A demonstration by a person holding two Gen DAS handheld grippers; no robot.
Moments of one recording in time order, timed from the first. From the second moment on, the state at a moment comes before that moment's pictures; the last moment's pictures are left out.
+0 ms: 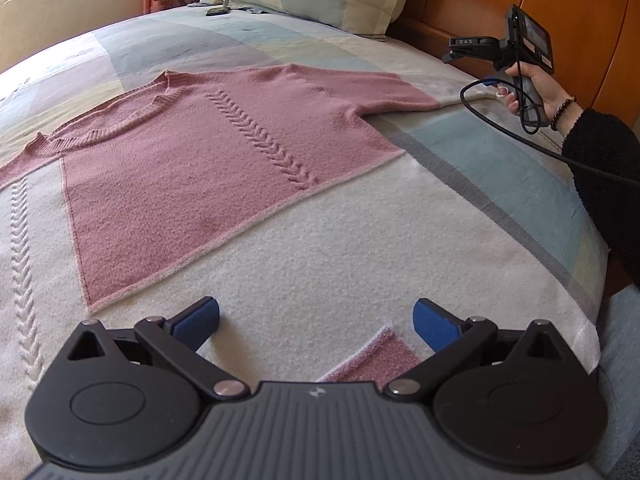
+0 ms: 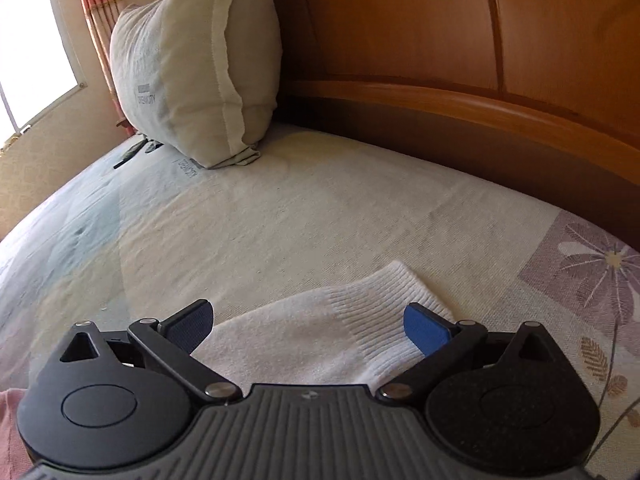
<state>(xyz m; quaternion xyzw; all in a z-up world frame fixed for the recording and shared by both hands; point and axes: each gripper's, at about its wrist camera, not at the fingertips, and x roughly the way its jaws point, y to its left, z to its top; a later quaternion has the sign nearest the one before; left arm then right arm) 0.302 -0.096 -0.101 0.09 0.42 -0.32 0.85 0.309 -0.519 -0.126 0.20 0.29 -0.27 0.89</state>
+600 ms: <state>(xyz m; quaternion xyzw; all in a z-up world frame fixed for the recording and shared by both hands) 0.319 -0.066 -0.106 0.07 0.40 -0.30 0.86 0.360 -0.359 -0.127 0.07 0.43 -0.09 0.90</state>
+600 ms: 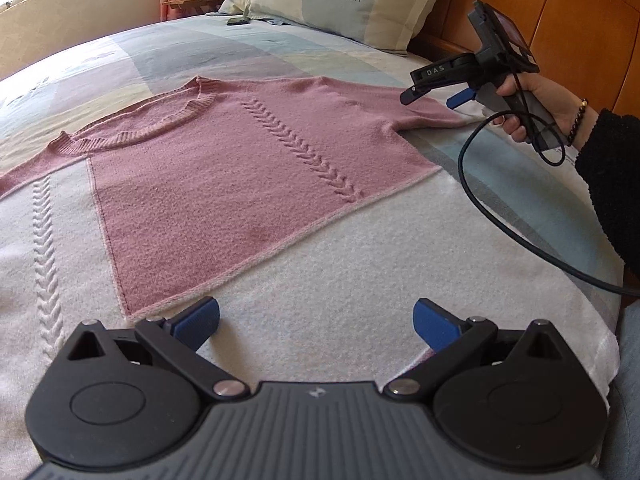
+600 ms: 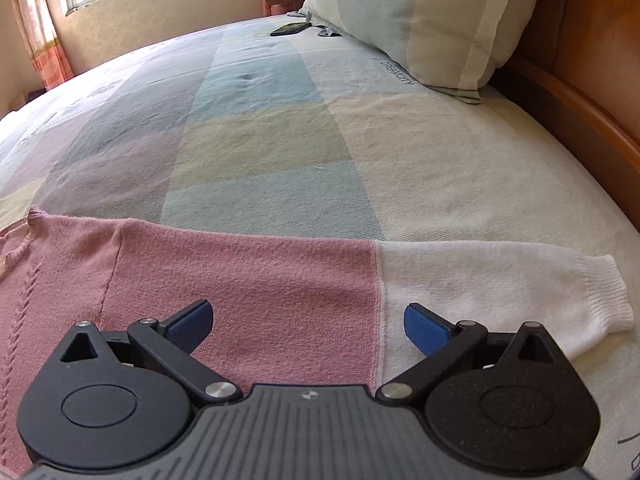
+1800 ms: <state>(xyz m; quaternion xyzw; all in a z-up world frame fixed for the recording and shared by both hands) 0.331 -0.028 -0.103 0.03 0.40 -0.28 0.87 0.314 -0.239 -0.137 0.00 0.40 -0.02 0.92</state>
